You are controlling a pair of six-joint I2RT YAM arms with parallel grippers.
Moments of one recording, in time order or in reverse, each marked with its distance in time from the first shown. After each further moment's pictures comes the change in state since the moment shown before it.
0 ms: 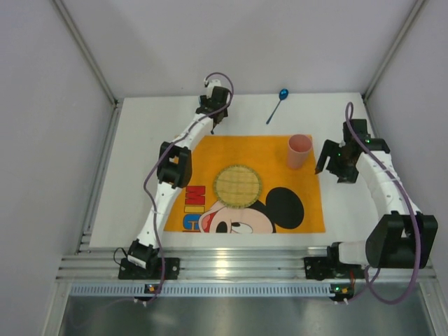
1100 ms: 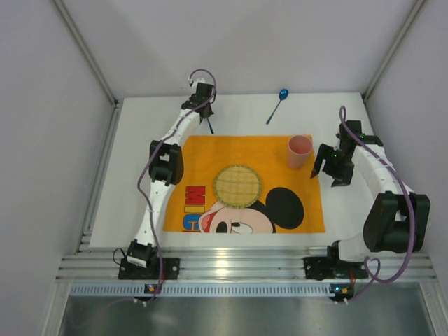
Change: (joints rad) left arm 0.100 -0.015 0.028 -0.124 0.119 -0.045; right arm -0.034 0.125 -0.012 0.013 -0.097 -0.034
